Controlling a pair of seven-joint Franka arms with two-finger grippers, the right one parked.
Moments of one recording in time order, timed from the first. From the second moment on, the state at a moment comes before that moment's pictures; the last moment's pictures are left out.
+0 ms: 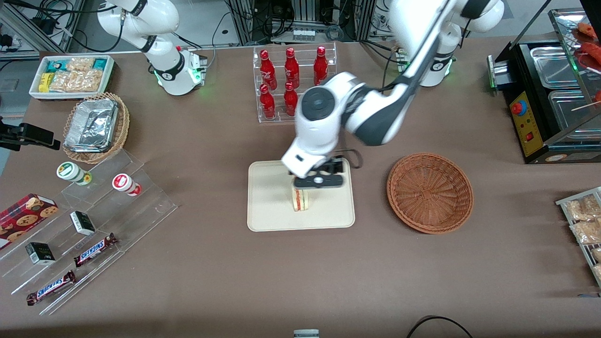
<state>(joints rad) -0.61 0.50 -0.10 -1.36 0.07 1.90 -0.81</state>
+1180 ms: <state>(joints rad) -0.06 -0.01 -0.07 -1.64 0.04 1.58 -0.09</state>
